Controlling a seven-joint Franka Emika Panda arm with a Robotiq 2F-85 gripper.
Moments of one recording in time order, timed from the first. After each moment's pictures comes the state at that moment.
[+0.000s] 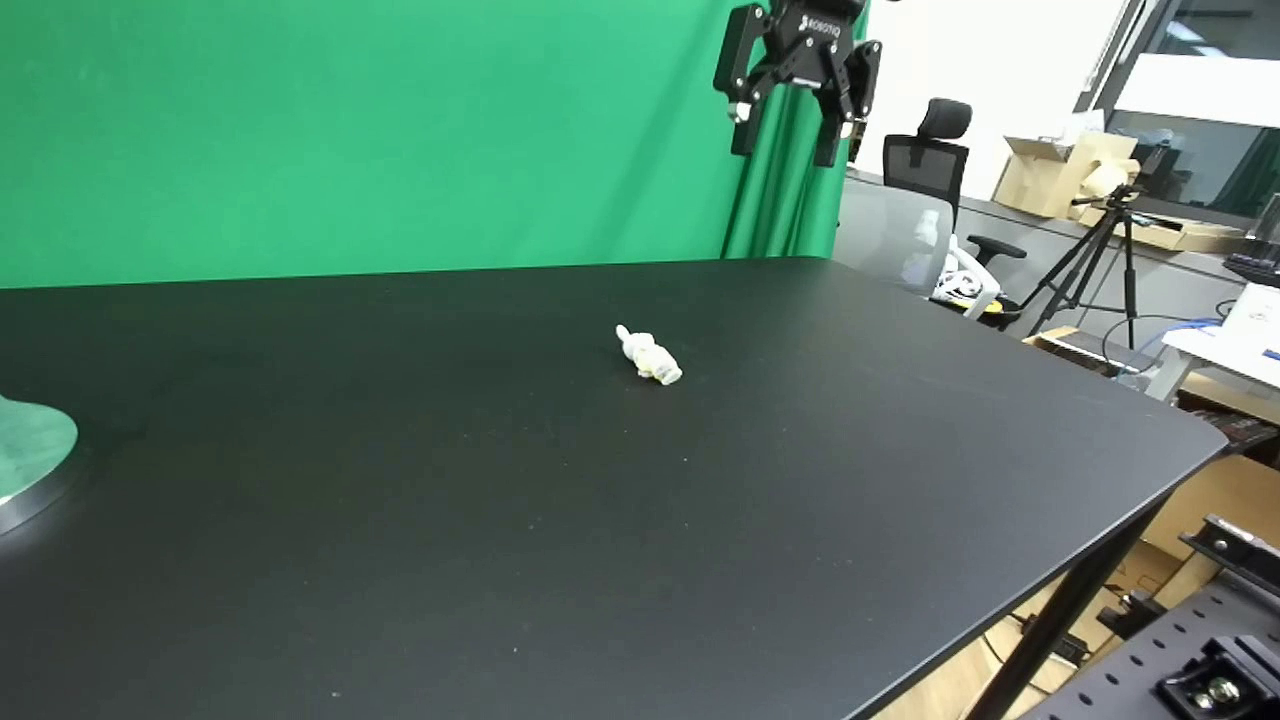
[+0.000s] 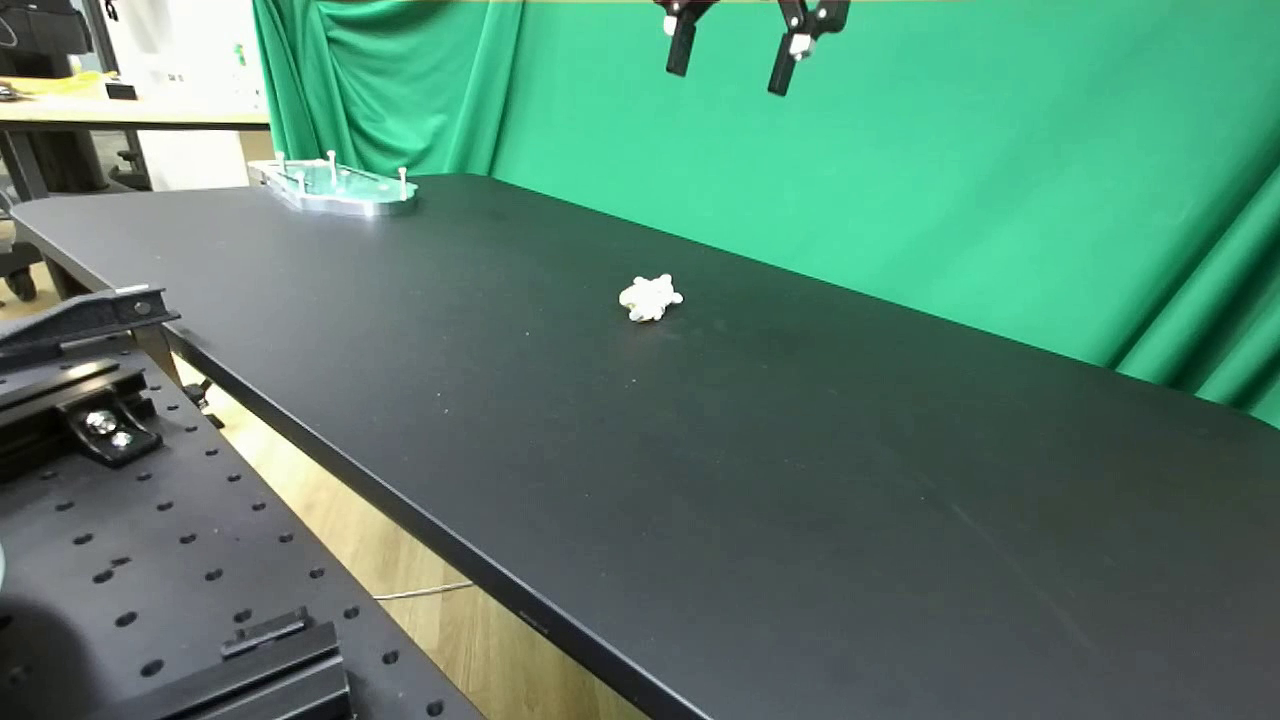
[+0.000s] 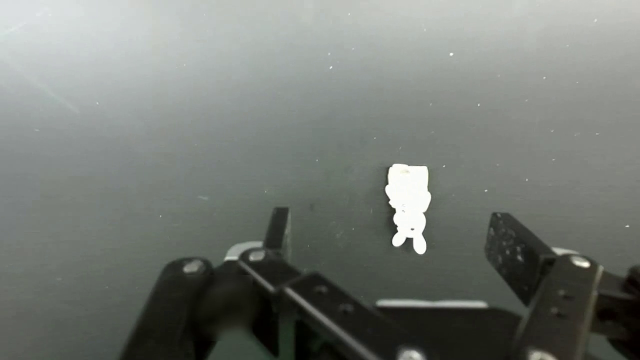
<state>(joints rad) -0.04 0.03 -0.04 -2.22 0.03 2.18 -0.09</state>
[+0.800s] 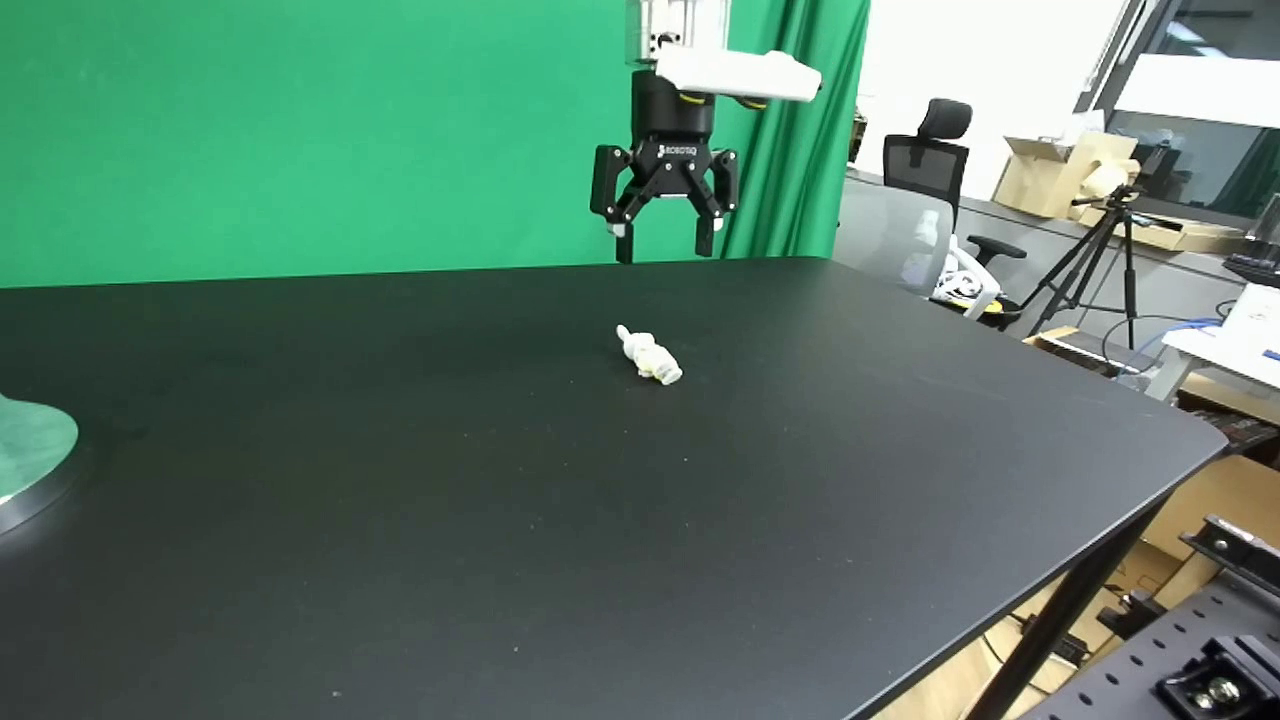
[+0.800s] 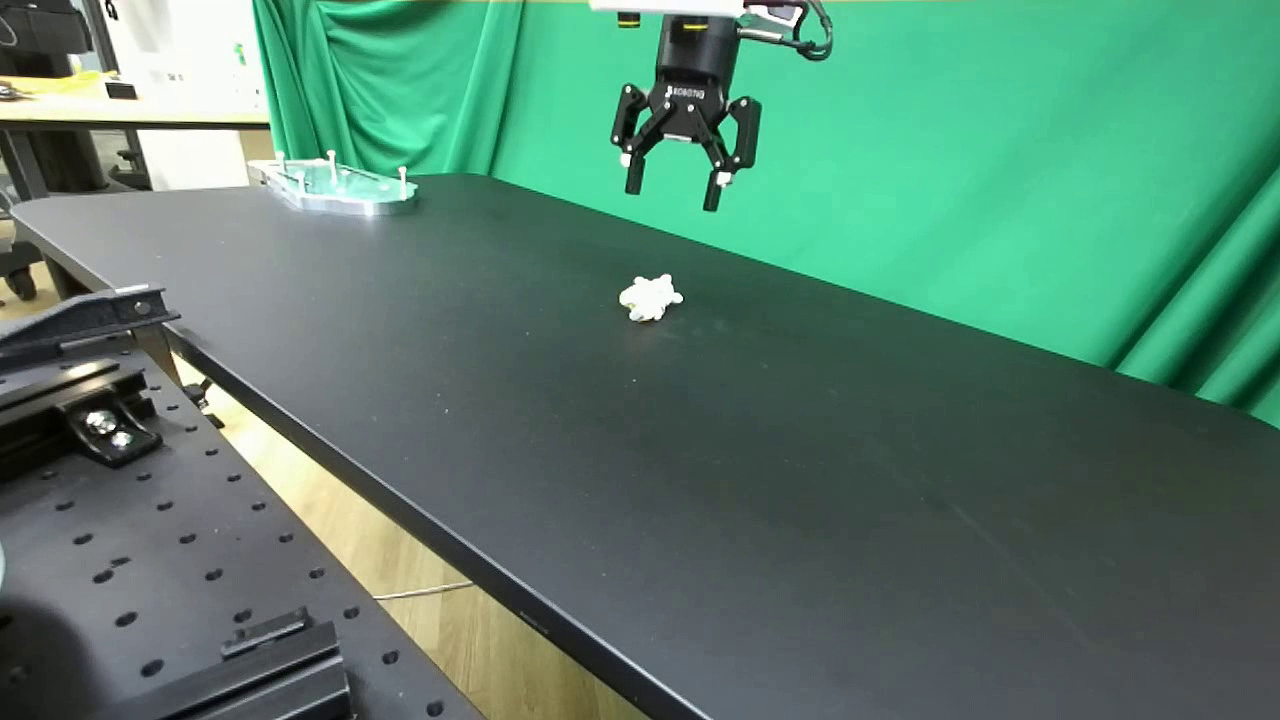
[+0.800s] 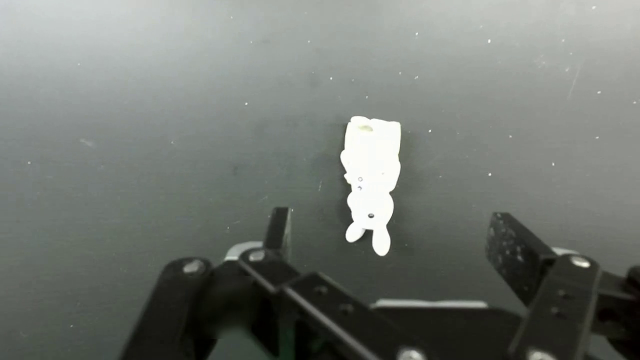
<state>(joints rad) 0.08 0.38 0.00 -2.03 -0.07 2.31 0.04</state>
